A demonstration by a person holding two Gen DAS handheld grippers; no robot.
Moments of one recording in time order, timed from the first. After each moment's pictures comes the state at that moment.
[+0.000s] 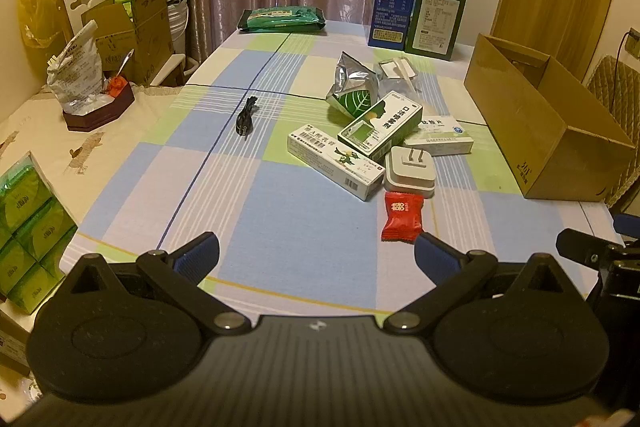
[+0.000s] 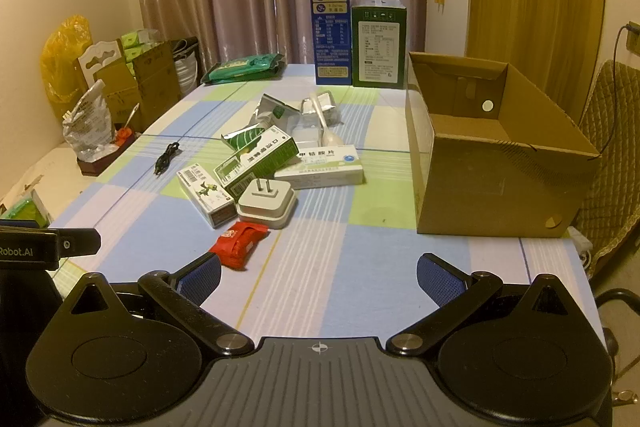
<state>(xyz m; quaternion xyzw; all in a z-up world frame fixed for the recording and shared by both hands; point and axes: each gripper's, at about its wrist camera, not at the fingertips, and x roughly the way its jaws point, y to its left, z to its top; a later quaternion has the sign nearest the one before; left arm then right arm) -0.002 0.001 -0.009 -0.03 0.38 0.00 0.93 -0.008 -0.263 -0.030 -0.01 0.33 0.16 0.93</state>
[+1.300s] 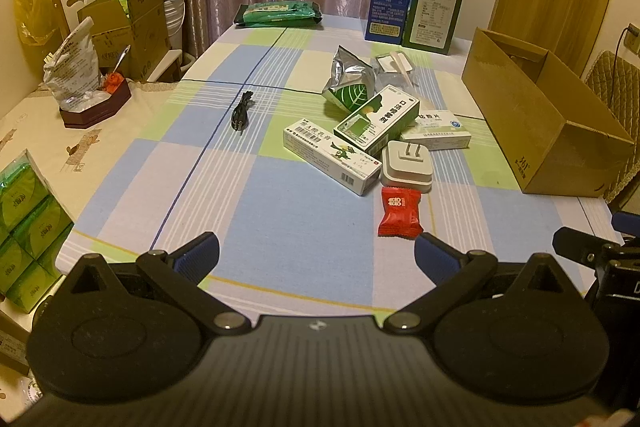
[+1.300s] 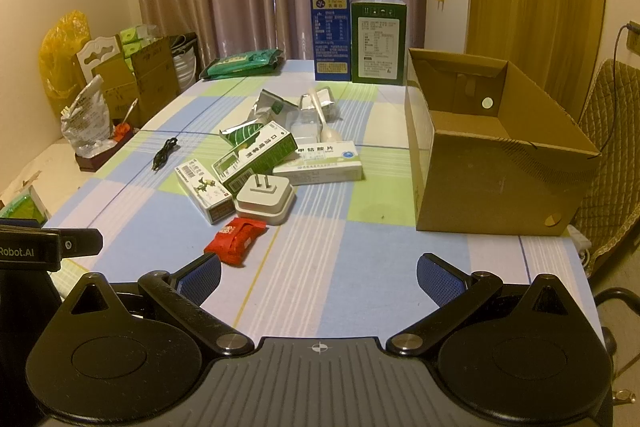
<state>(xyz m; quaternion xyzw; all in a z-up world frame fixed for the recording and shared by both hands) 0.000 -0.002 -0.012 -0.03 0.38 -0.01 0.92 -0.008 -0.266 -0.034 -0.02 0.34 0.16 0.93</state>
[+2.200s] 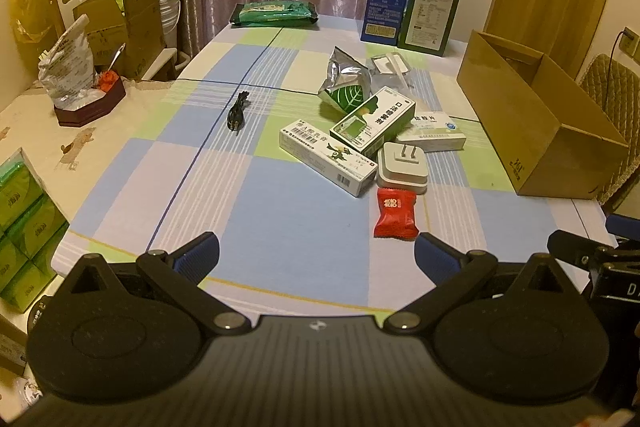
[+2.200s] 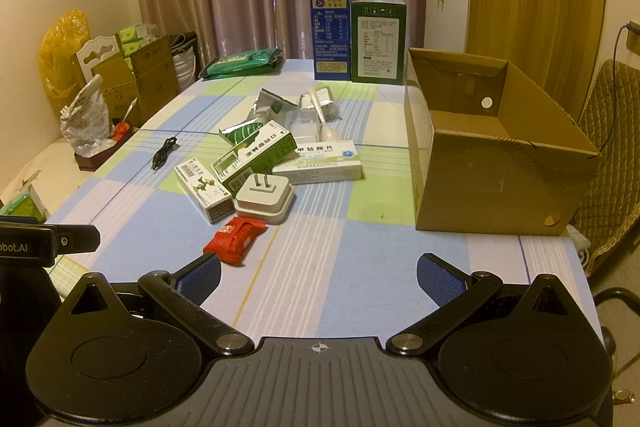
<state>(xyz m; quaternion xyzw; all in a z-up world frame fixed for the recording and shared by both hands) 0.001 0.005 -0.009 -0.04 0.39 -0.02 0.92 -0.008 -0.266 -0.034 -0.02 0.34 0.15 0.93</state>
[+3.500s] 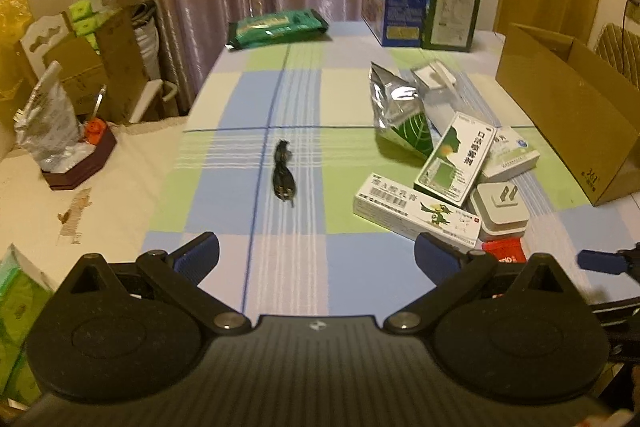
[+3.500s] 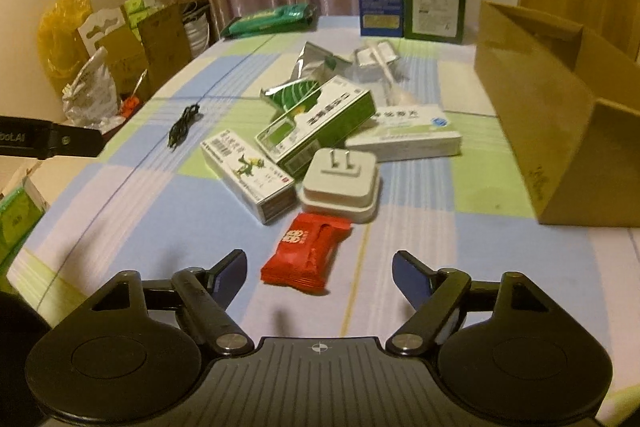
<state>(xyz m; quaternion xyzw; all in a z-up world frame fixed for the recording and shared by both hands) 0.126 0.085 -0.026 0.04 0.39 -0.05 0.92 0.061 -0.165 -0.097 -0.02 0.39 0.17 0.90</state>
